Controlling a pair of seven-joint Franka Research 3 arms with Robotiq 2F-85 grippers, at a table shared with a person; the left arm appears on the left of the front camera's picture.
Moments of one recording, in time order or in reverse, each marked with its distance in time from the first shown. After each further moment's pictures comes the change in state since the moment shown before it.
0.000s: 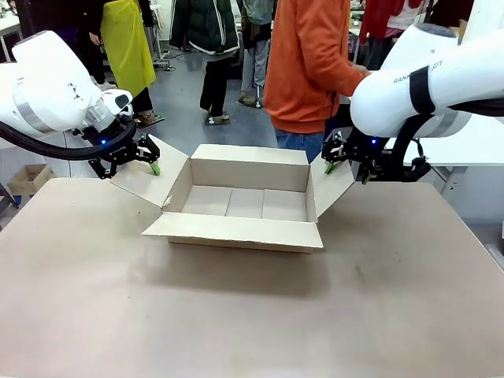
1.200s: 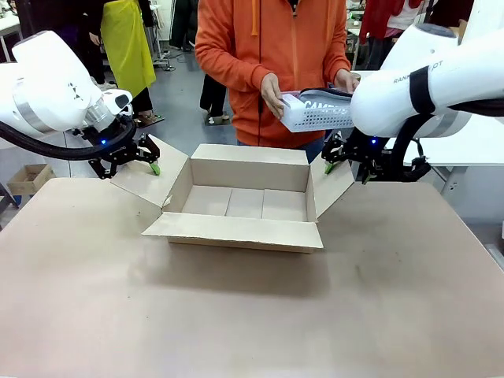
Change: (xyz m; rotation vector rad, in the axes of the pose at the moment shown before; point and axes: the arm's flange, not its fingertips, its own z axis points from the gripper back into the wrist) left arm 0.000 0.000 0.000 0.000 0.000 0.000; right arm 0.000 0.000 0.000 0.000 0.000 0.000
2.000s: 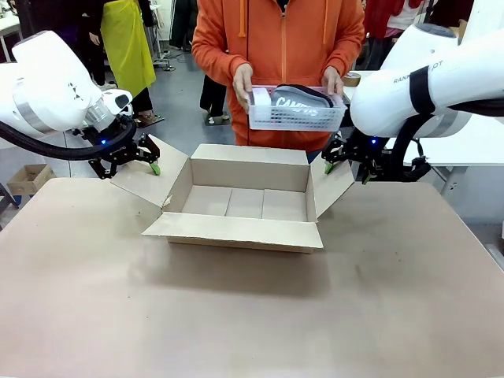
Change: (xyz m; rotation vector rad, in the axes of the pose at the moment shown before) left arm 0.000 0.000 0.000 0.000 0.000 0.000; right arm 0.000 0.000 0.000 0.000 0.000 0.000
